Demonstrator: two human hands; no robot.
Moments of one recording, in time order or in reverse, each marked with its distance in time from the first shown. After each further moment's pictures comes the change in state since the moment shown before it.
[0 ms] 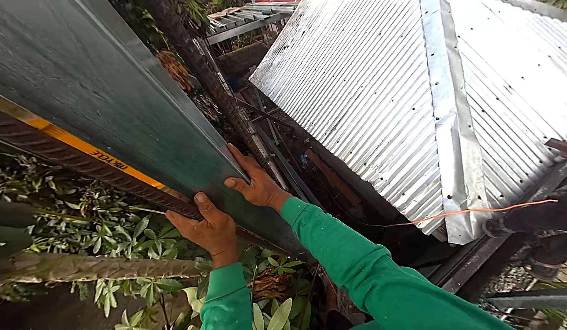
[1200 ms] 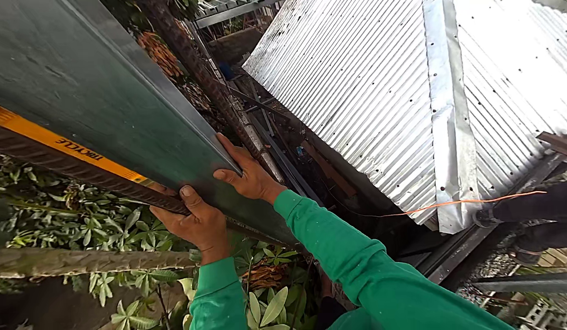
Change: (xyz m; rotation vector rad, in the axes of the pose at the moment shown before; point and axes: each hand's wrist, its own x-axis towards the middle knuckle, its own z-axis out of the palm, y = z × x) left_hand 0.001 -0.004 -0.002 -0.069 -0.011 -0.003; right_hand -0.001 -0.007 0.000 0.012 0.014 -0.008
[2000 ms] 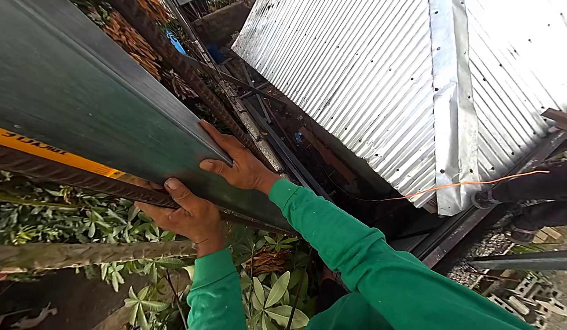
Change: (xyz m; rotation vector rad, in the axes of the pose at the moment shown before) left_hand 0.001 -0.001 0.001 -0.061 0.000 0.044; right_hand 0.002 0.000 -0.001 0.019 -0.007 -0.010
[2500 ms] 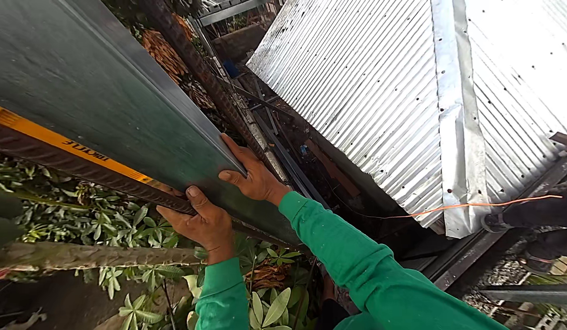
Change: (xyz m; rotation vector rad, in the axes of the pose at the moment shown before) left_hand 0.001 0.006 0.004 0.048 0.025 -0.047; right_hand 0.000 0.002 0.000 0.001 0.016 -0.004
